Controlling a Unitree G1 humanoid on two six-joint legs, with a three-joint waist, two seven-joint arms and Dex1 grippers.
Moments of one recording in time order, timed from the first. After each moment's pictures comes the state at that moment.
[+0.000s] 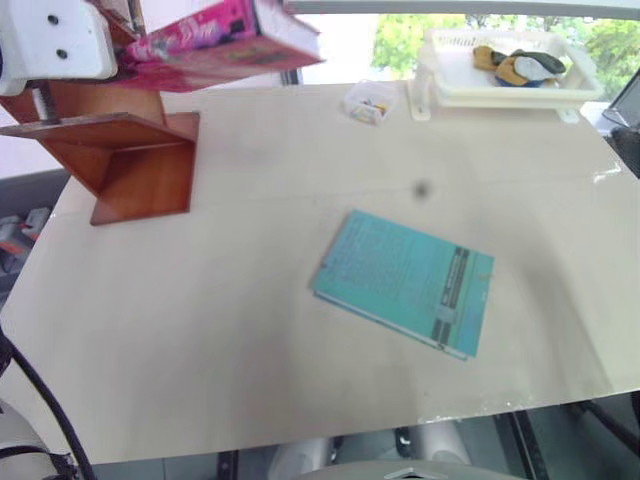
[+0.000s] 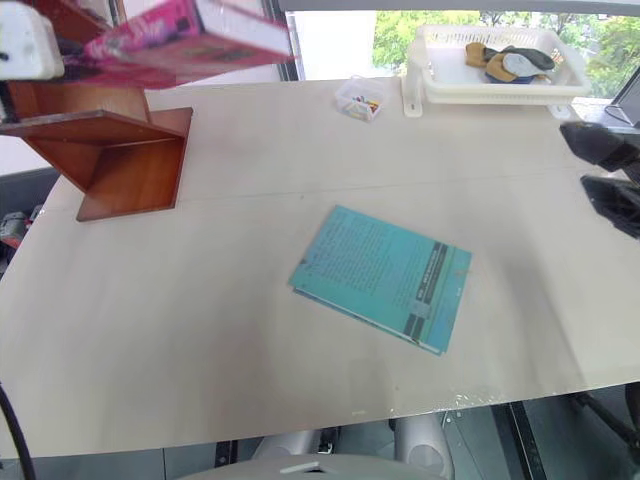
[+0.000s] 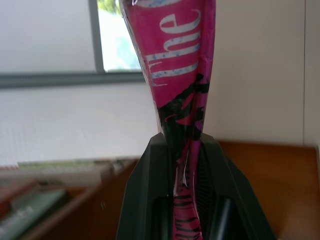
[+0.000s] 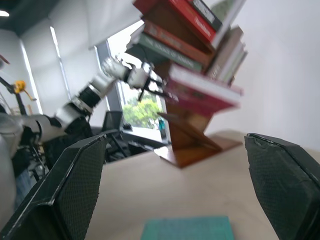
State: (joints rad) left arm -1.17 1.31 -0.14 0.49 0.21 -0.25 -1.28; right arm -0.43 -0.91 -0.57 0.07 1.16 0.72 1.41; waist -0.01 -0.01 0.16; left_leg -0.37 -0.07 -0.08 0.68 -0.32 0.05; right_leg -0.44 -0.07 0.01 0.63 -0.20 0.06
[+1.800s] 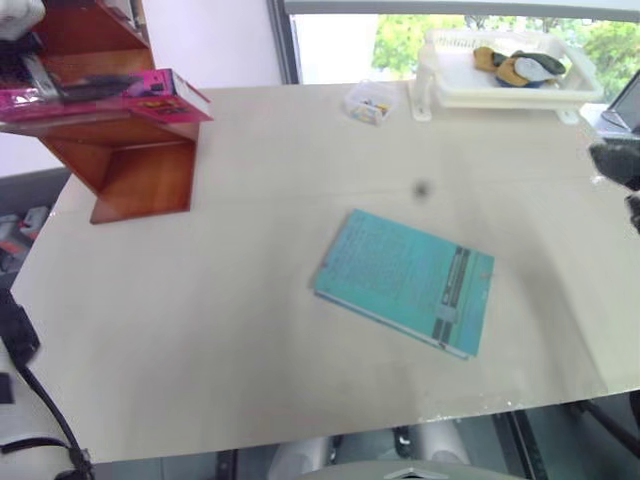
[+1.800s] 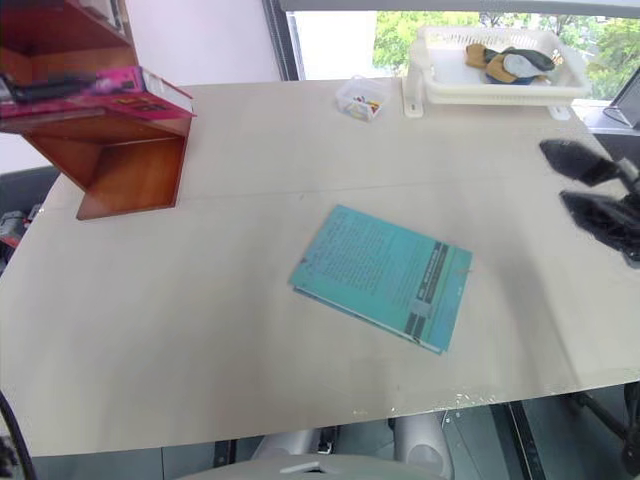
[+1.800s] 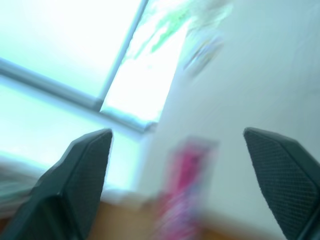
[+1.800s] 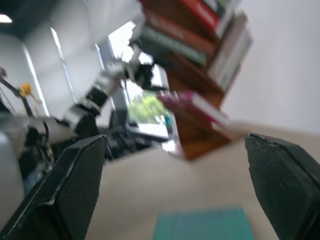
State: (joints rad) left arm -0.97 1.13 0.19 0.32 -0.24 0.18 -1.37; right arm -0.29 -0.91 -0.54 0.00 1.08 0.71 1.39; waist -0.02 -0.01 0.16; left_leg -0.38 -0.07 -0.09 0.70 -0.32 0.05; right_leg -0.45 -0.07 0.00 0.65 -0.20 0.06
